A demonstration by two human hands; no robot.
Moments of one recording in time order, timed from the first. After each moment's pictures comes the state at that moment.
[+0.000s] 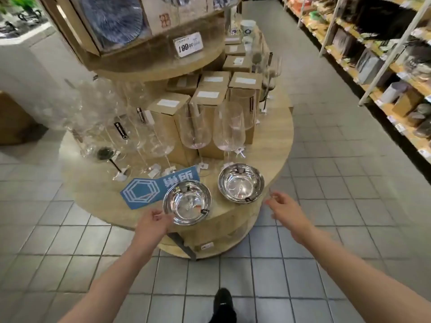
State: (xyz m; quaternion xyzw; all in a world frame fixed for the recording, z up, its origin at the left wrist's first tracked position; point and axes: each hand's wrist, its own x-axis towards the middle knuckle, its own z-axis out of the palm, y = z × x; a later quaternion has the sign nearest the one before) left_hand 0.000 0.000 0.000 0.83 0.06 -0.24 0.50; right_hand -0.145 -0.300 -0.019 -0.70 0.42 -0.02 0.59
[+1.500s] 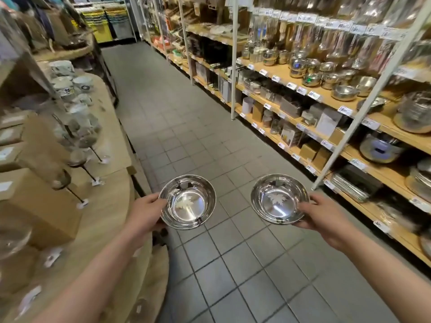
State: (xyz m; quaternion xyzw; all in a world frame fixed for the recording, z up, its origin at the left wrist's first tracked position) left_hand -0.100 -0.507 0.077 0.77 -0.18 -0.38 0.48; right_hand -0.450 -0.680 0.068 -0.49 0.55 -0.26 0.63
